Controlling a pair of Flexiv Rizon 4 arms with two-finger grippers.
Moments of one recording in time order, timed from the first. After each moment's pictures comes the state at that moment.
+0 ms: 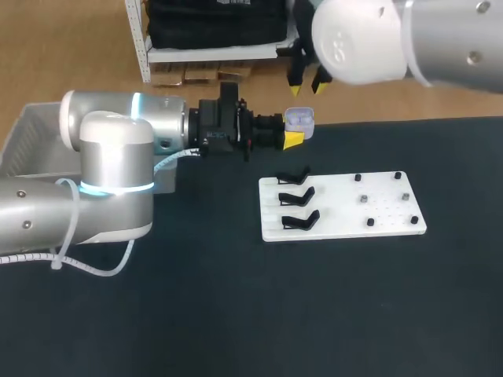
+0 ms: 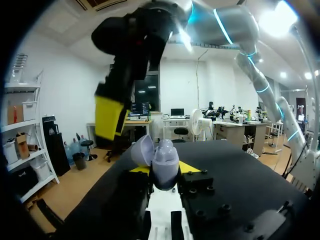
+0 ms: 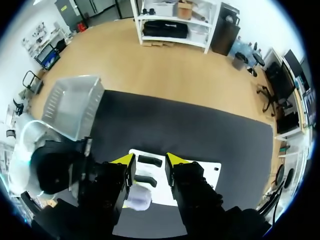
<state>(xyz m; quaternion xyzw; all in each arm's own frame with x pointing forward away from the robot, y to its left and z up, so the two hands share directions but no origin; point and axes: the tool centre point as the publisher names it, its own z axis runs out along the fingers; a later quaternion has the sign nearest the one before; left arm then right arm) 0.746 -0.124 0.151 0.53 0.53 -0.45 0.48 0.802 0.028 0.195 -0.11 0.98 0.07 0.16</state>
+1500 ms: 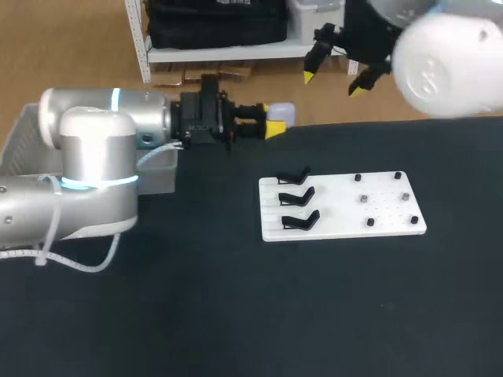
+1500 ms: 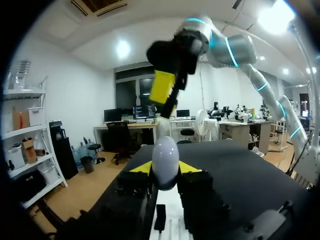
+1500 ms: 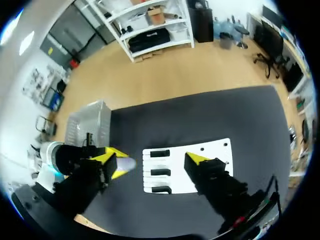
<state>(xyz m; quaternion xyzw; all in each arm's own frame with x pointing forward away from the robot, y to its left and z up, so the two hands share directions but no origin) 0.768 -0.080 0.166 0.52 0.53 -0.42 0.52 0.763 -0.006 0.237 0.04 0.96 0.19 0.21</state>
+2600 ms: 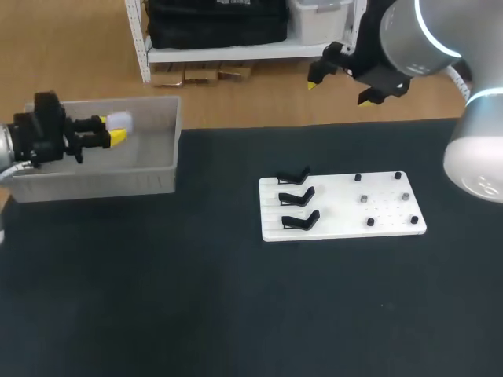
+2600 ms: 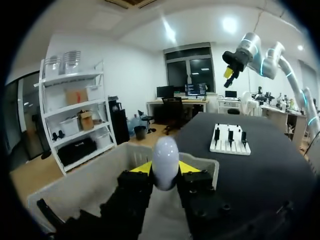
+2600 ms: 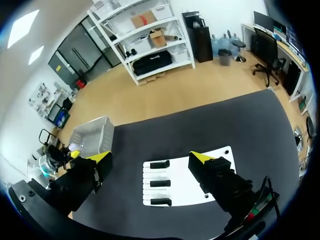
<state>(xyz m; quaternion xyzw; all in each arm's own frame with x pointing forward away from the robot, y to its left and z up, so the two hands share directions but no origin) 0.819 0.210 0.102 0.41 0.69 -0.27 0.53 0.753 -0.013 0.233 0.06 0.93 0.20 0.31</state>
